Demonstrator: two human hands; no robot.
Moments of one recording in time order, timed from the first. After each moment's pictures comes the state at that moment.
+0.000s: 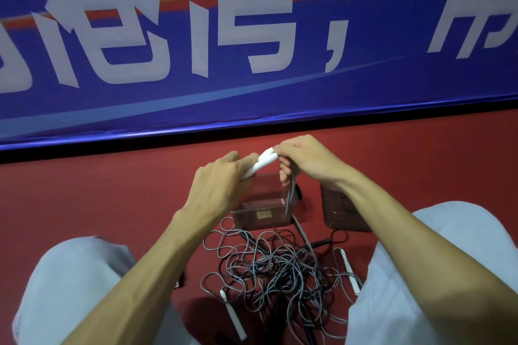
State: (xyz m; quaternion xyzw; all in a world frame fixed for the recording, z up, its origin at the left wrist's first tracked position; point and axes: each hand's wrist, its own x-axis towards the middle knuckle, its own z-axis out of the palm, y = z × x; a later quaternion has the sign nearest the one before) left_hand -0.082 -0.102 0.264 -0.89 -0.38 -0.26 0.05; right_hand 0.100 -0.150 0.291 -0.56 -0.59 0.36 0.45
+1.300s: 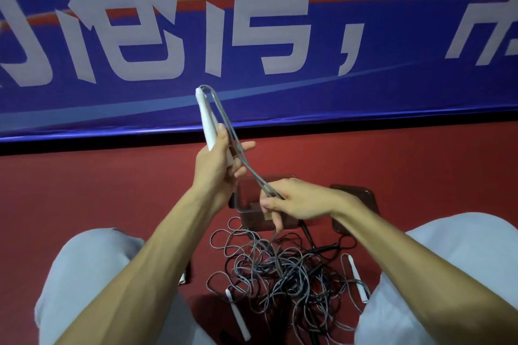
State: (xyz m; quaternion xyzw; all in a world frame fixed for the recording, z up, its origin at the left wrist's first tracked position) left_hand -0.082 -0.094 0.285 -0.41 -0.31 -0.54 -0.67; right_hand 0.073 -0.147 0.255 -0.54 -0.77 0.30 0.13
